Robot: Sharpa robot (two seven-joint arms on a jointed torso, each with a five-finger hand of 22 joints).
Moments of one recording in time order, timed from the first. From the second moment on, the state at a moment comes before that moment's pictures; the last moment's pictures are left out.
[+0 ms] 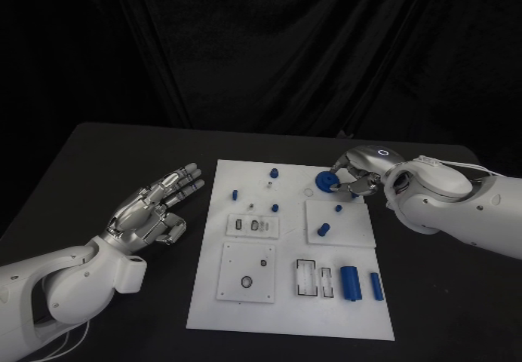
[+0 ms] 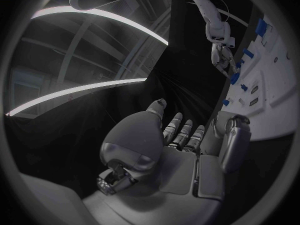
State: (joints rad) left arm 1.23 -1.07 -0.21 1.68 0.08 0.20 0.68; left_hand 1.27 0.29 -0.11 0.05 0.47 0.37 0.12 0.06 0.08 0.10 0.14 0.21 0.04 0.03 0.24 0.09 0.02 0.01 1.47 0.29 1.57 1.31; right arm 1.45 -1.00 -0.25 1.58 -1.59 -0.38 -0.28; right_hand 1.36 -0.13 0.14 0.28 0.19 0.90 0.13 0.08 0.13 1.47 0.03 1.57 1.31 1.46 -0.04 1.57 1.31 0.02 1.47 0.07 1.55 1.31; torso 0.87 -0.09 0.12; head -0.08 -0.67
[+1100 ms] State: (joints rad) left arm 1.23 -1.06 -0.21 1.67 0.08 0.21 0.68; left_hand 1.27 0.28 -0.10 0.04 0.48 0.38 0.12 0.06 0.08 0.10 0.14 0.20 0.04 0.03 0.24 0.10 0.02 0.01 1.47 0.29 1.57 1.31; right arm 1.44 -0.98 -0.25 1.57 -1.59 -0.40 -0.27; right_hand 1.39 -0.10 0.15 0.20 0.50 1.01 0.11 0.16 0.19 1.47 0.02 1.57 1.31 1.47 -0.05 1.57 1.31 0.02 1.47 0.07 1.55 1.31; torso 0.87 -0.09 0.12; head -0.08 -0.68
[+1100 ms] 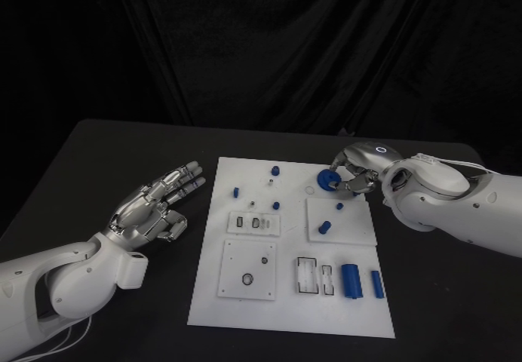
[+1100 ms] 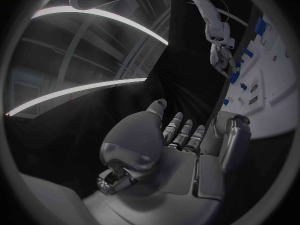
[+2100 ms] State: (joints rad) left arm 1.23 -1.06 -0.21 1.68 0.09 0.21 0.68; left_hand 1.26 0.28 -0.09 0.03 0.48 0.39 0.13 0.06 0.08 0.11 0.15 0.22 0.04 0.04 0.25 0.11 0.02 0.01 1.47 0.29 1.57 1.31; right arm 1.48 -0.80 -0.24 1.61 -1.59 -0.42 -0.22; right_hand 1.39 -0.10 0.17 0.17 0.52 1.00 0.10 0.16 0.14 1.47 0.02 1.57 1.31 1.47 -0.05 1.57 1.31 0.02 1.47 0.07 1.55 1.31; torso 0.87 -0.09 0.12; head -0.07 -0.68
